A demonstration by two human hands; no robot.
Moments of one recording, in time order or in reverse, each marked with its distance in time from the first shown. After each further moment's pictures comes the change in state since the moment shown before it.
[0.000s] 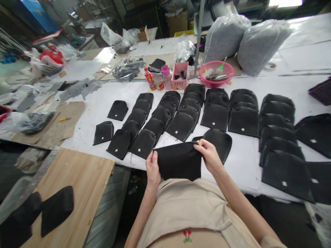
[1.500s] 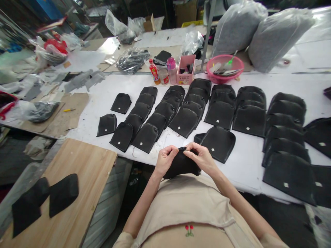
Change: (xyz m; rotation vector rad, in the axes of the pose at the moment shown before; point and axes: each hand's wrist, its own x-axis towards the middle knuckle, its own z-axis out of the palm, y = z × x) left_hand -0.020 0.036 0.030 0.328 -0.552 -0.018; right_hand -0.019 0.000 0.020 -0.396 -0.327 -0.138
